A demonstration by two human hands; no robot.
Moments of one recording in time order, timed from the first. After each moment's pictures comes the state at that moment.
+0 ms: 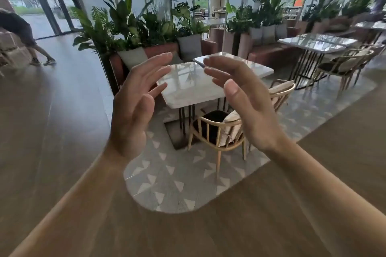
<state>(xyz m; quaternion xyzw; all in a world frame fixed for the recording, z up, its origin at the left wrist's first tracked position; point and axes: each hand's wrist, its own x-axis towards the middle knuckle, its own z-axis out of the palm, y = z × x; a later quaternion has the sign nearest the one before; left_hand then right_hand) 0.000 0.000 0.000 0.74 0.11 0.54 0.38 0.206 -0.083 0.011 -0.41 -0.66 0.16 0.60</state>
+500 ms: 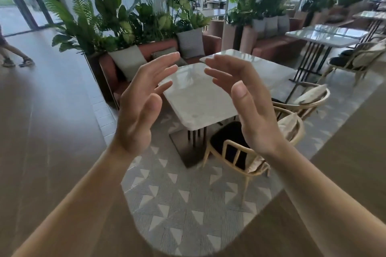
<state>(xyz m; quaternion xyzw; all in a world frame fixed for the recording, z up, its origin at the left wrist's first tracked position) -0.033 0.391 -0.024 0.75 0.07 0.52 0.39 0.153 0.288 -0.016 -0.41 -0.63 0.16 0.63</state>
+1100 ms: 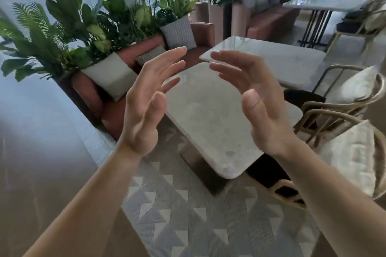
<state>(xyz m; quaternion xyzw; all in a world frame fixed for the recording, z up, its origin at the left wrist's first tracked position) 0.046 0.833 -0.048 0.78 0.00 0.43 0.46 0.212 0.698 -0.059 -0.46 -0.60 0.07 0.65</state>
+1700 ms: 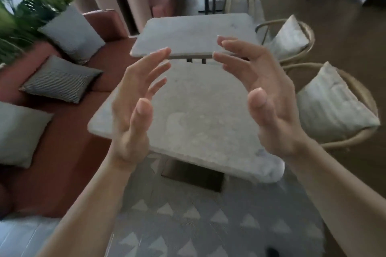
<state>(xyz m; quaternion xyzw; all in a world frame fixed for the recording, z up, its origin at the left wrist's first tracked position) 0.129 1.174 -0.131 0.73 -0.16 0.28 0.61 0.202 0.966 -0.134 -0.63 -0.42 -0.09 0.65</state>
